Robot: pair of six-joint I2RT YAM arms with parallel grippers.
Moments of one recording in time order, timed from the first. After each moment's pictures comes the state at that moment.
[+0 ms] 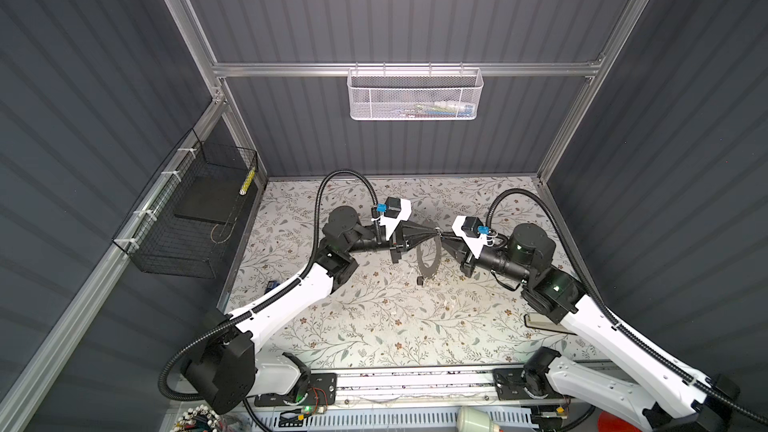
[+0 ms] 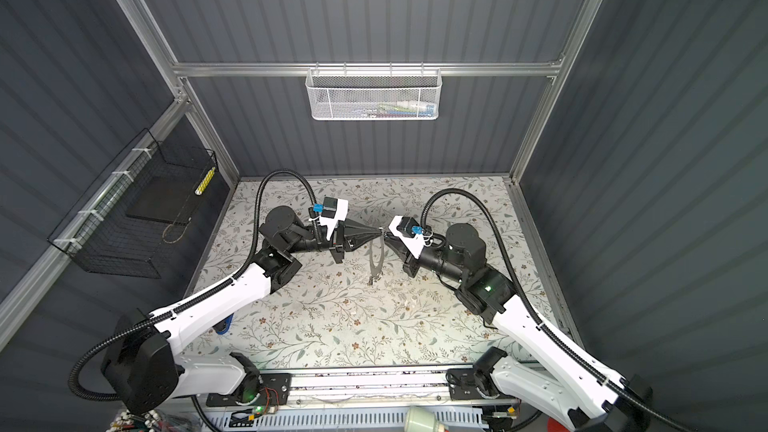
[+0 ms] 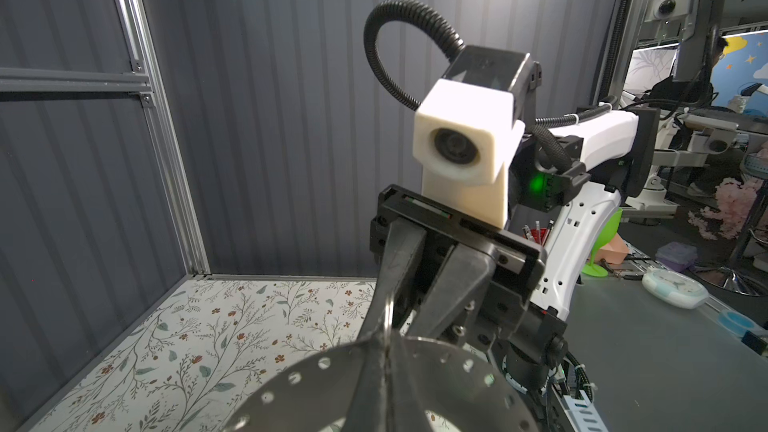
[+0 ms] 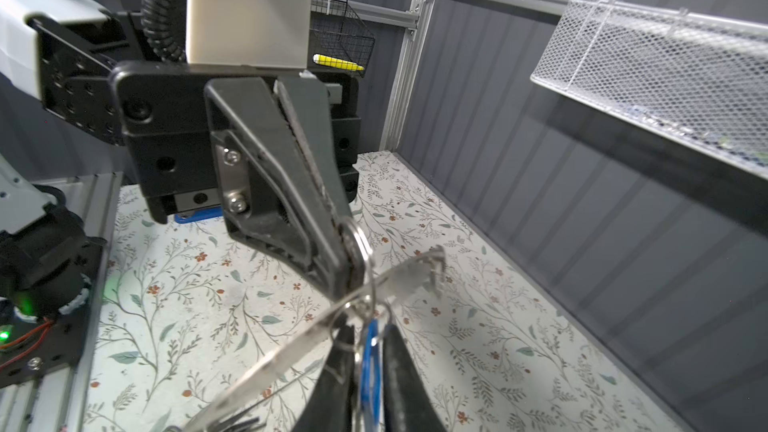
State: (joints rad) left arm -0.67 1.34 0.95 0.58 0.92 -0.12; right arm 0.65 0.93 0.85 -0.05 -0.37 -0.25
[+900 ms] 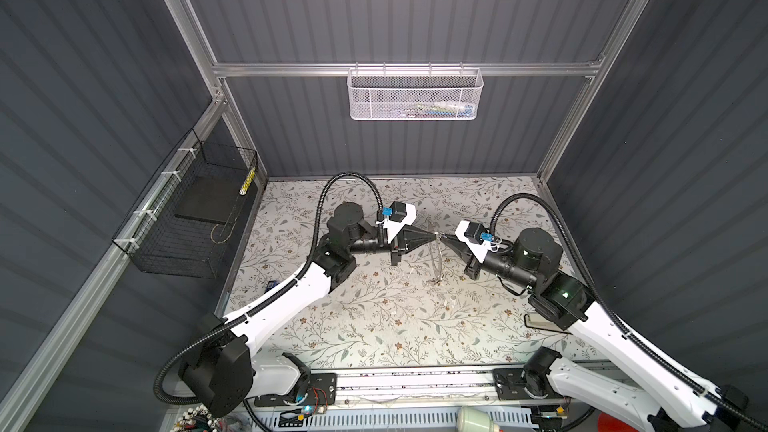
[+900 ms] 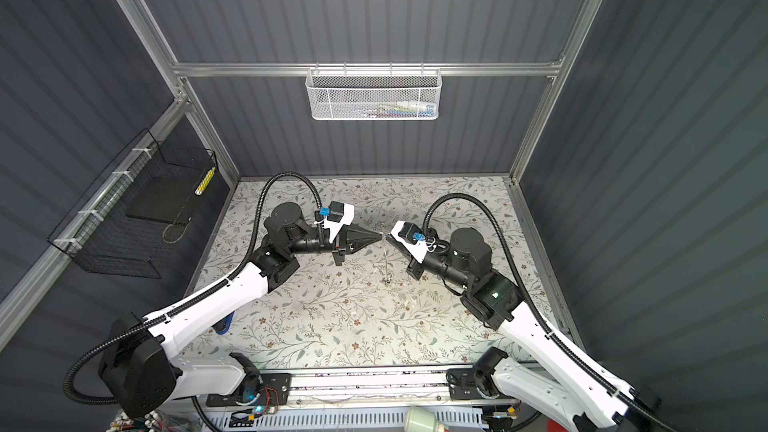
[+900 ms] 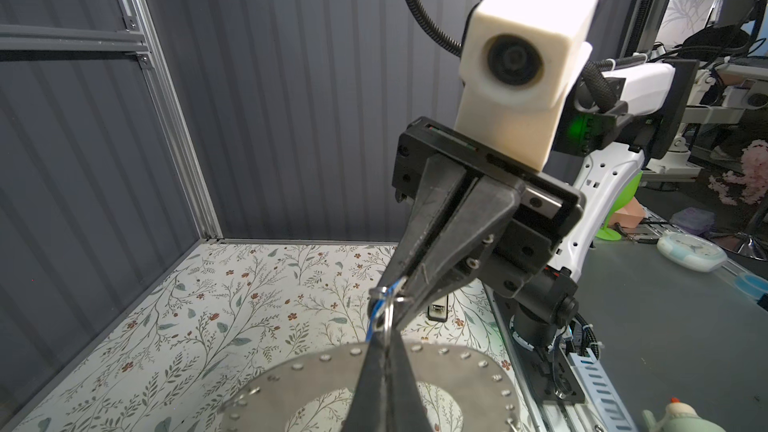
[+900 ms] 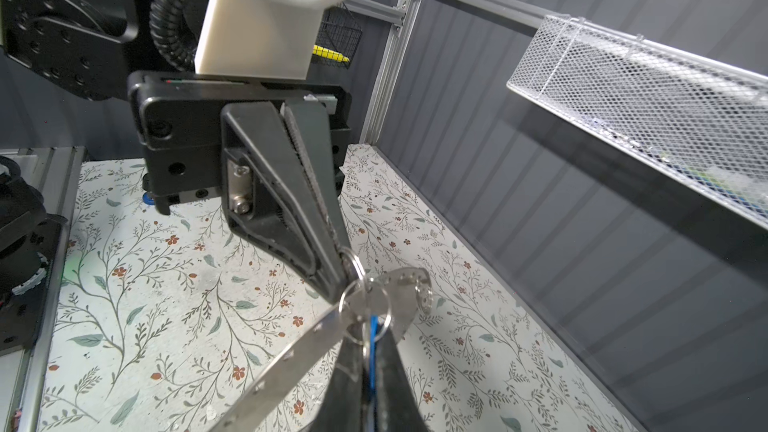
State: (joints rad) left arm -0.67 1.32 0.99 0.34 0.90 0.05; right arm 0.67 0.89 0.86 -0.13 -0.29 -0.35
